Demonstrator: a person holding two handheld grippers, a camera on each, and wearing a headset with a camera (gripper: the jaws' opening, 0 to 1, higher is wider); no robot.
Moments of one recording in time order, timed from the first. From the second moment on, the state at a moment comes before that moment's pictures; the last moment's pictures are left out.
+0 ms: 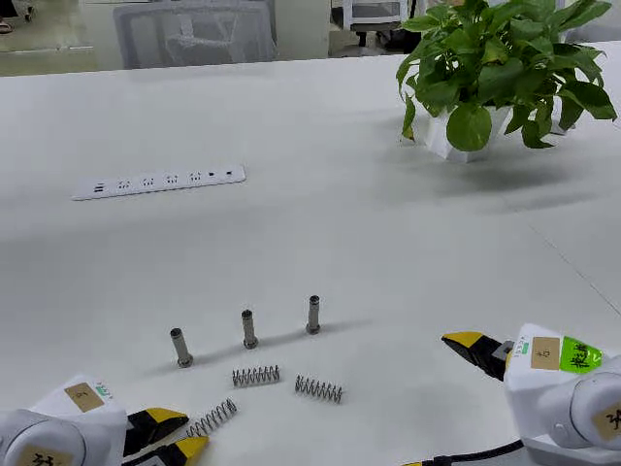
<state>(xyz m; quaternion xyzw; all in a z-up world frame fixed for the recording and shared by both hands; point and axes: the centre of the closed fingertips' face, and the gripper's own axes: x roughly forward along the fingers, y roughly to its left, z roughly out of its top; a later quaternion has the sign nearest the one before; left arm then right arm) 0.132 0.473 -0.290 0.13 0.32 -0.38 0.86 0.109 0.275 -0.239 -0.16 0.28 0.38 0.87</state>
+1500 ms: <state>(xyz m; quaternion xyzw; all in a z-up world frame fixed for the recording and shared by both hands) 0.122 0.436 -0.238 0.07 0.25 -0.44 0.86 0.099 0.293 -0.226 -0.06 0.28 0.42 0.86</state>
